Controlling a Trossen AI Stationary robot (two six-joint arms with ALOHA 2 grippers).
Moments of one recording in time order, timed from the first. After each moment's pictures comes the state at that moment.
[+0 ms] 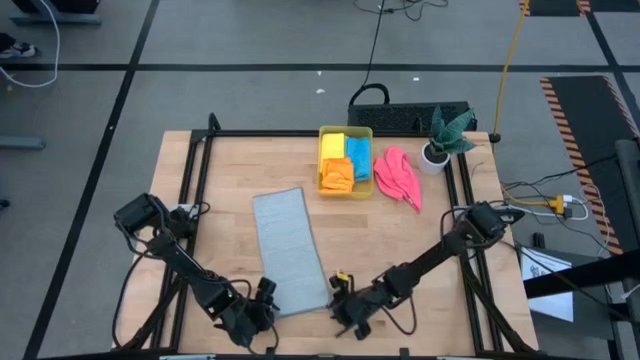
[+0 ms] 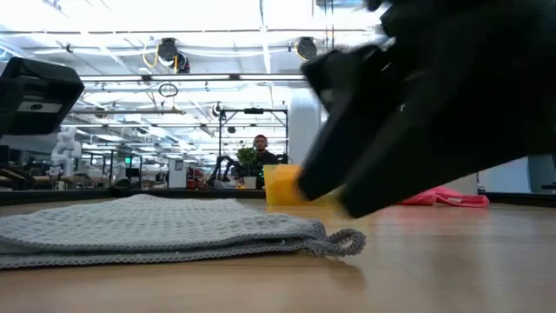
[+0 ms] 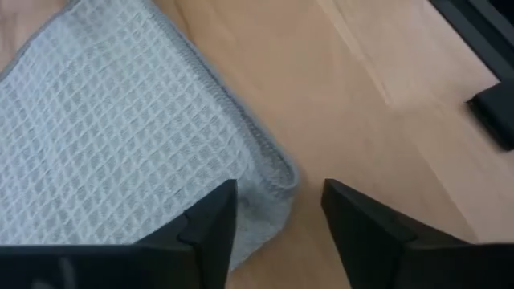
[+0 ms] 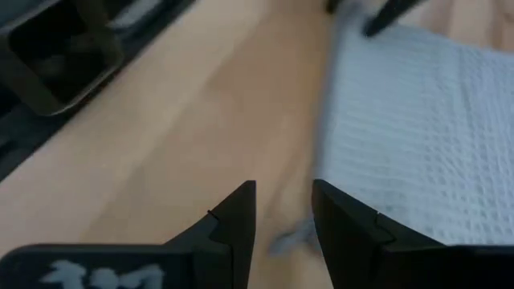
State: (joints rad) left arm -0.84 1.84 0.89 -0.07 -0.35 -0.26; right arm 0.57 2.02 1.11 0.18 0.18 -0.03
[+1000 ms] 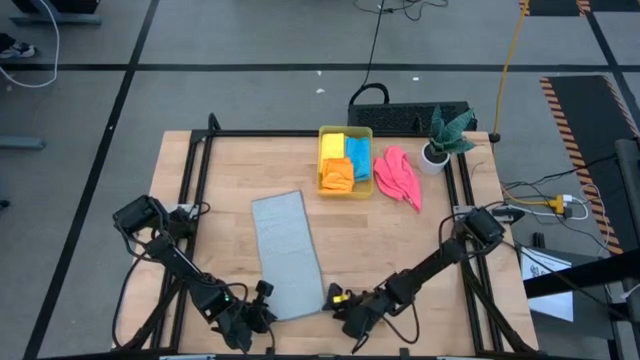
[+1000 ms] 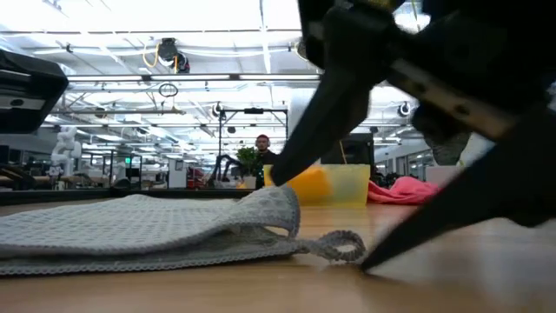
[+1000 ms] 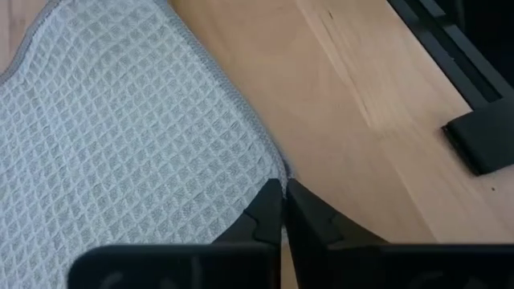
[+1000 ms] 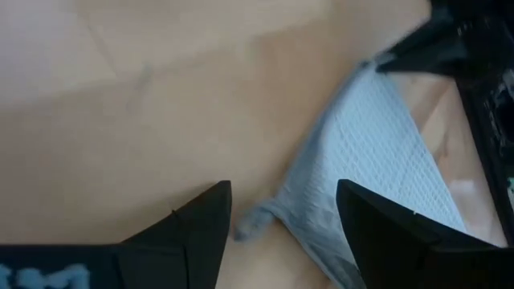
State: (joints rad) left arm -0.88 1.83 0.89 -0.03 -0.39 -0.33; right arm 0.62 2.06 1.11 0.21 0.32 -0.68
